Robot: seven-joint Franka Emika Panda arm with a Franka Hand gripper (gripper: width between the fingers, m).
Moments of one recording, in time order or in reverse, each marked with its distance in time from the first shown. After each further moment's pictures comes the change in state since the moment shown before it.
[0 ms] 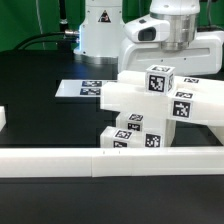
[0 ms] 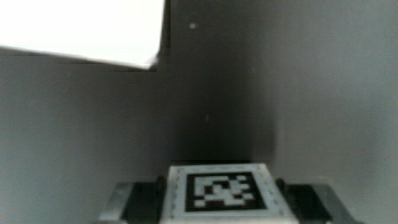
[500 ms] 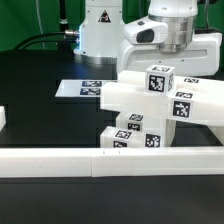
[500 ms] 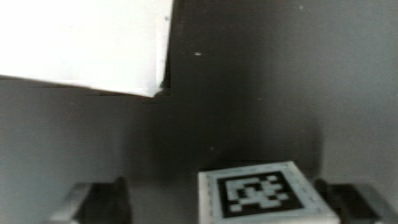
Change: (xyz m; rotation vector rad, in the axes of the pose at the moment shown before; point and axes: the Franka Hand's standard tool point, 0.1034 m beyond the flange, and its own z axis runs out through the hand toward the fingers) arm -0.015 -0.002 0.015 -0.010 -0.016 -0.009
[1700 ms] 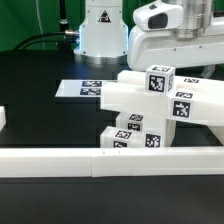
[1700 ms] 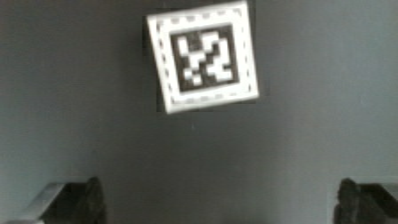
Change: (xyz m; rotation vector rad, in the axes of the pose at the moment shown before) arm 0.048 -0.010 -0.038 0.045 -0.009 0.040
